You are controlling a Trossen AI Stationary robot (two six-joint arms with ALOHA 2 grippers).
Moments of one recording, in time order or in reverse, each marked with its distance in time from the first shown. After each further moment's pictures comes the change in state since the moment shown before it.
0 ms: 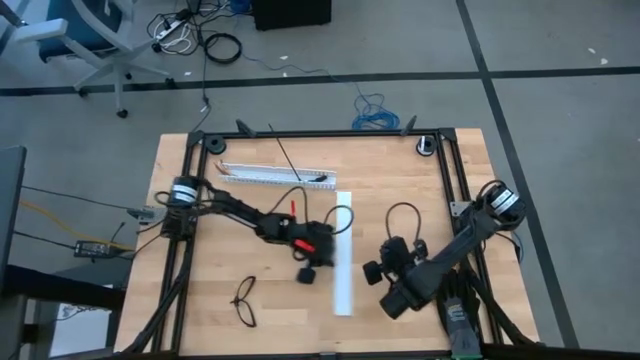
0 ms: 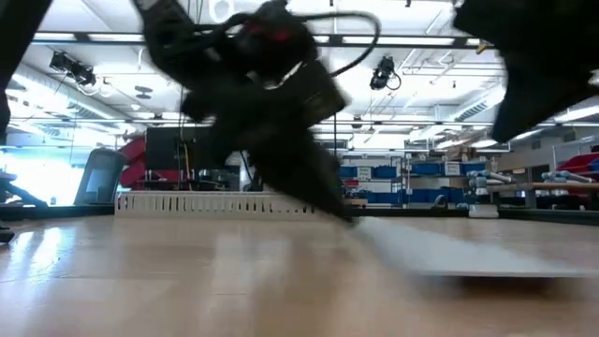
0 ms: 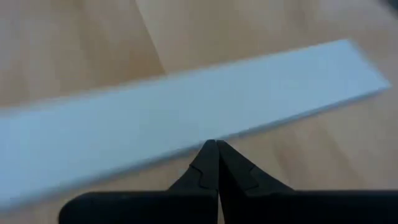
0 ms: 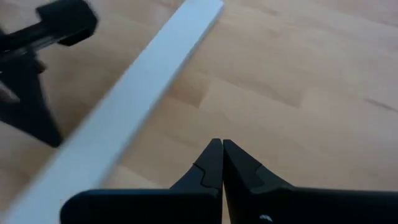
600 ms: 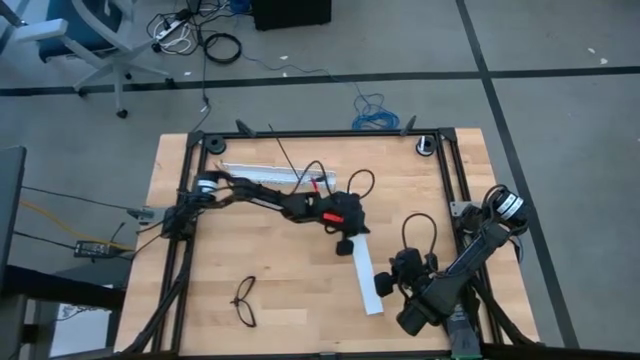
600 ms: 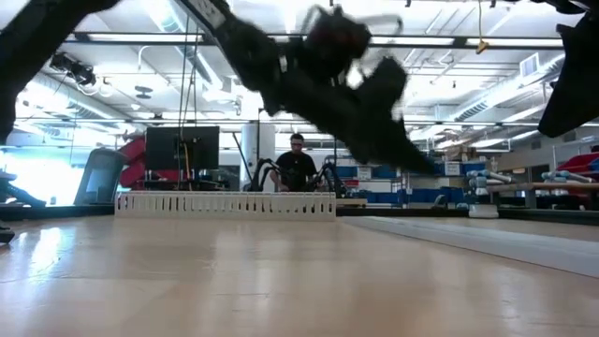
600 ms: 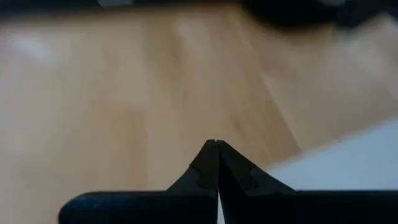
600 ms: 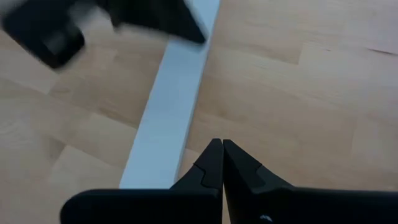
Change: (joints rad) left arm 0.155 0.177 0.366 -0.007 -0.073 0.000; right arm 0.136 0.000 0.000 -0.027 -0.025 0.220
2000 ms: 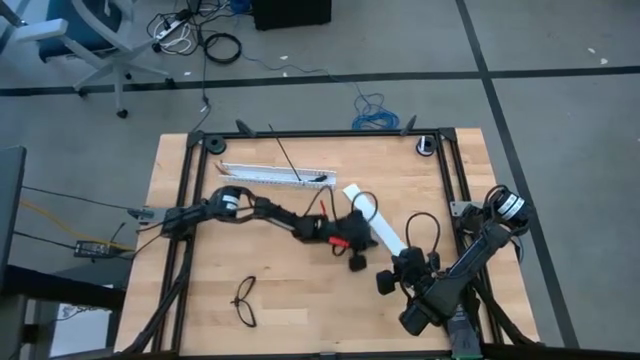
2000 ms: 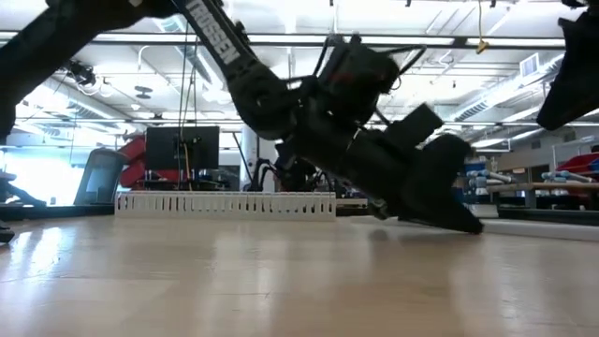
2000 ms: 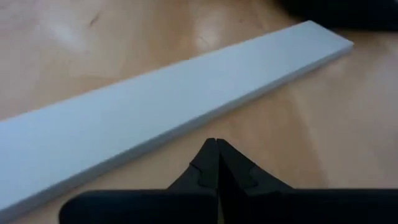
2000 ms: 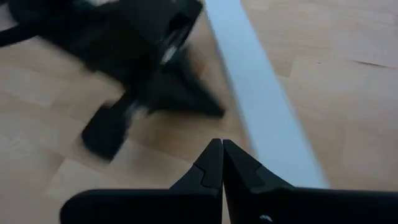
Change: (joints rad) left arm -0.110 0.215 0.078 0.213 -0.202 -0.212; right arm 0.013 0.000 0.004 -0.056 0.031 0.057
